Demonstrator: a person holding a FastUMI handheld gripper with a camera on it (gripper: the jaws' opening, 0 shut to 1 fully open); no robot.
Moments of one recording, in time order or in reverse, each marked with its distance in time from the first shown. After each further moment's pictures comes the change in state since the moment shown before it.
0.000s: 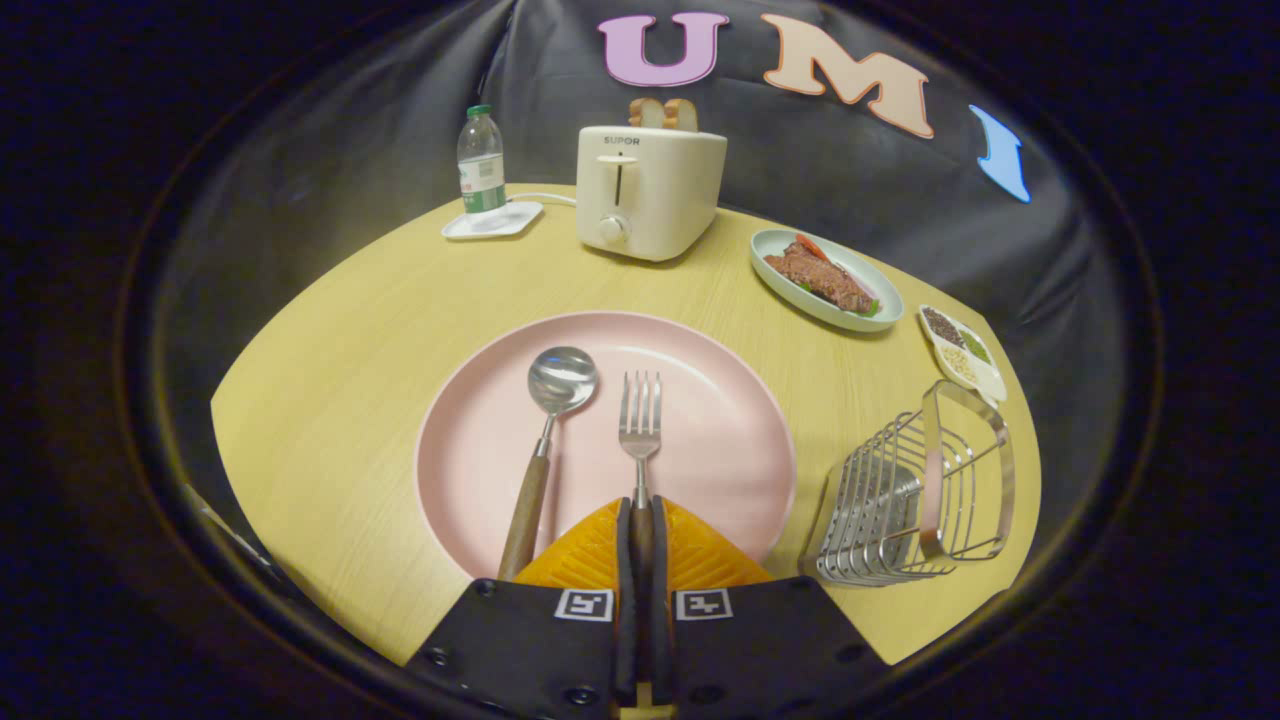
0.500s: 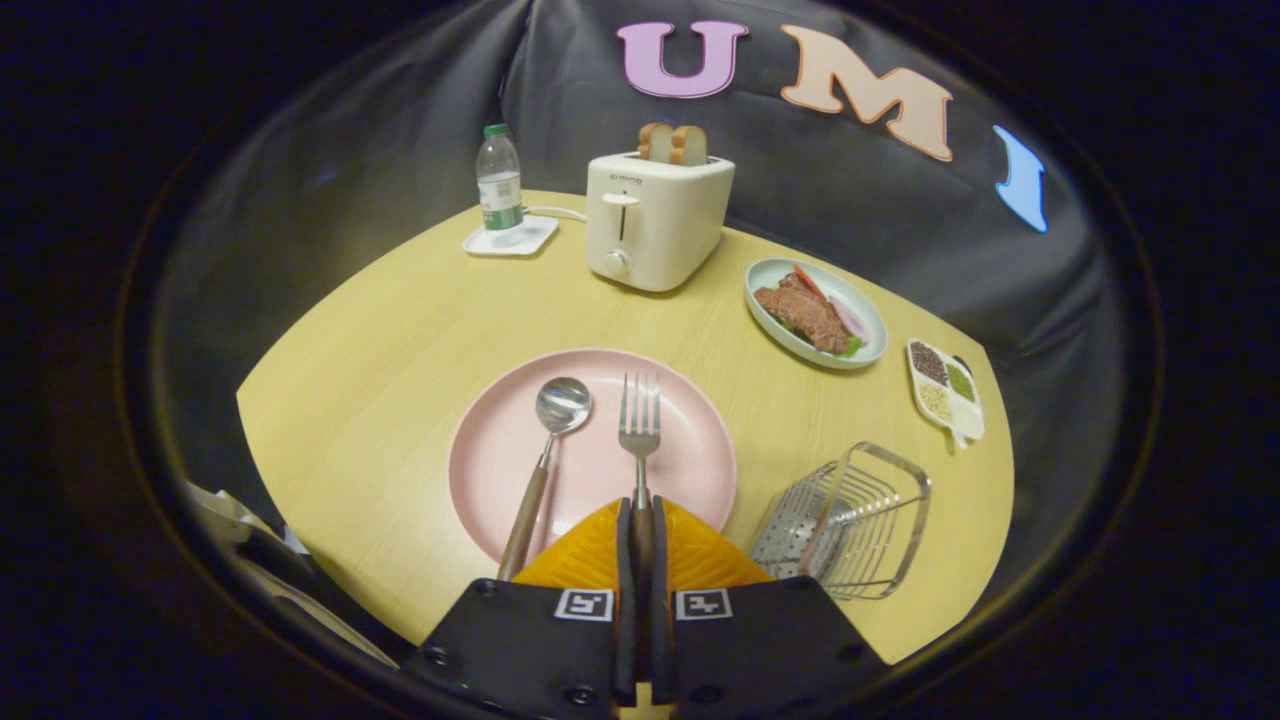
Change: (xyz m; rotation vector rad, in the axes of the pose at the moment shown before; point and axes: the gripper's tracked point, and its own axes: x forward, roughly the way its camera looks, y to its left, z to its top) arm -0.049 -0.028 0.039 -0.040 0.007 0.048
